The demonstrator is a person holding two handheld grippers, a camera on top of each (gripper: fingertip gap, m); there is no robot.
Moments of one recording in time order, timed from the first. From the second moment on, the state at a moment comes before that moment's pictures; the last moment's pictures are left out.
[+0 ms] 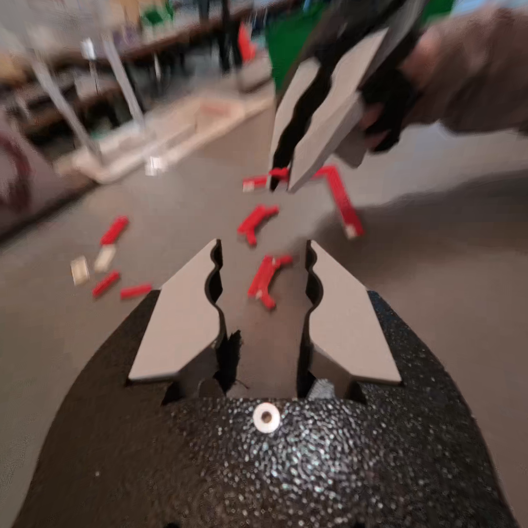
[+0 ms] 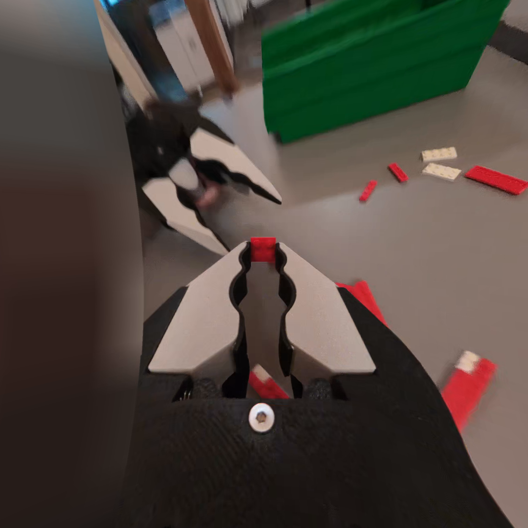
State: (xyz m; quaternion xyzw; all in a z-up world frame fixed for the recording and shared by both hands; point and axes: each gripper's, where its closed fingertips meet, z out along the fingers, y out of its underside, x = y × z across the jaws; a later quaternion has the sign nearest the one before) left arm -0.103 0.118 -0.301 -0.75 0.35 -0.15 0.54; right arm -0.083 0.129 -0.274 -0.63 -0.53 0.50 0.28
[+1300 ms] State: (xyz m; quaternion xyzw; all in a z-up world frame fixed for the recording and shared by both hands) left arm -0.126 0.124 -0.371 -0.89 0.24 -0.06 0.38; right arm -0.115 0.137 -0.372 -0.53 -0.81 0.17 0.17
